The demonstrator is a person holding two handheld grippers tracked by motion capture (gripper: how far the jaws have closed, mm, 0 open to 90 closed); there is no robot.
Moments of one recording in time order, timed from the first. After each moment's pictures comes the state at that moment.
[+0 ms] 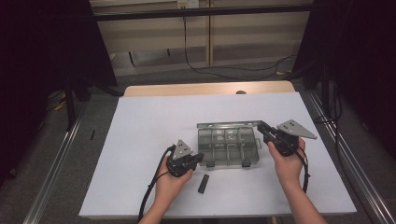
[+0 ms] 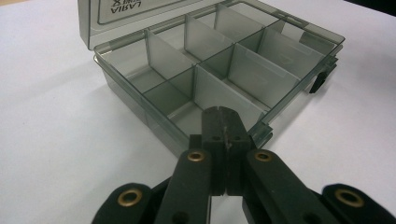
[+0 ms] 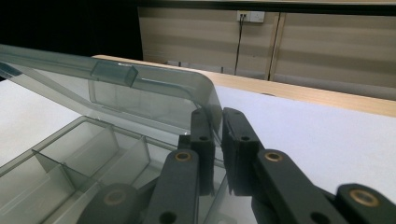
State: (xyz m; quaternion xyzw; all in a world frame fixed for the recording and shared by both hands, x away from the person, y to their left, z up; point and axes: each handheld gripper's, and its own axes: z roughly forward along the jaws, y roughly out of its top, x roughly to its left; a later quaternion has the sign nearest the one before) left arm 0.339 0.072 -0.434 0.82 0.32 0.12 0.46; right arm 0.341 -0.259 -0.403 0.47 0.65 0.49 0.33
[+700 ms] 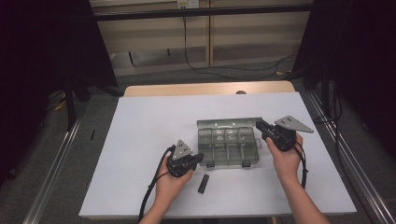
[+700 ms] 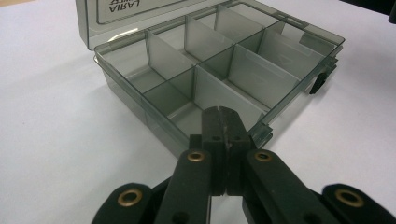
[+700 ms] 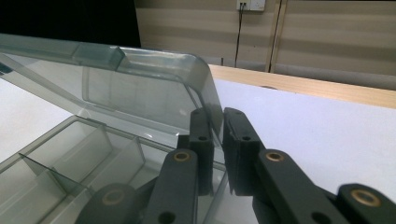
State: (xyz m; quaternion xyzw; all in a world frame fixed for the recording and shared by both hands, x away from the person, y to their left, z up) left arm 0.338 0.072 -0.435 0.82 0.32 0.12 0.47; right arm 0.356 -0.260 -0.404 0.49 0.65 0.48 0.32
